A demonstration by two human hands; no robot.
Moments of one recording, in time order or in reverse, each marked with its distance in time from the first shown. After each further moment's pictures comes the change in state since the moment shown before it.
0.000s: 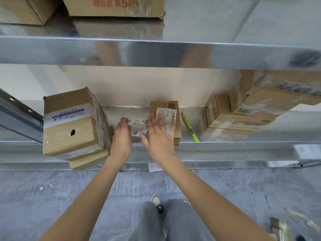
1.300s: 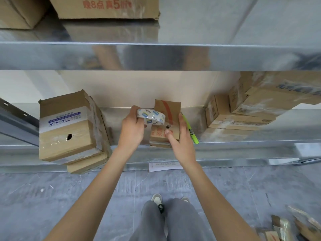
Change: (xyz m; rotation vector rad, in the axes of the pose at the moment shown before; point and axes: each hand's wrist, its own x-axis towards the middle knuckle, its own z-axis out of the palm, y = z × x) left_hand 0.004 0.069 -0.013 -0.365 -0.009 0.081; right_hand -0.019 0.066 -0.005 0.770 0.126 0.345
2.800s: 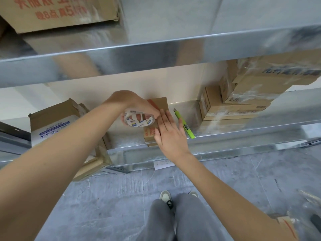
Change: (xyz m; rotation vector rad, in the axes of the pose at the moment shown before) left_hand 0.069 0.102 0.016 0.951 -0.978 -0.443; right_hand 0.003 -0.020 -0.005 -0.702 -0.094 -0.299
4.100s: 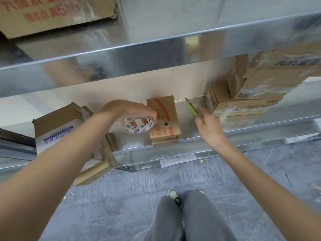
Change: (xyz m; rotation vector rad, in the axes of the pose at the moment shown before) left_hand 0.018 -0.033 0.004 -0.159 -0.026 0.099; right_hand 0.006 0.071 -0.044 0.575 0.056 0.387
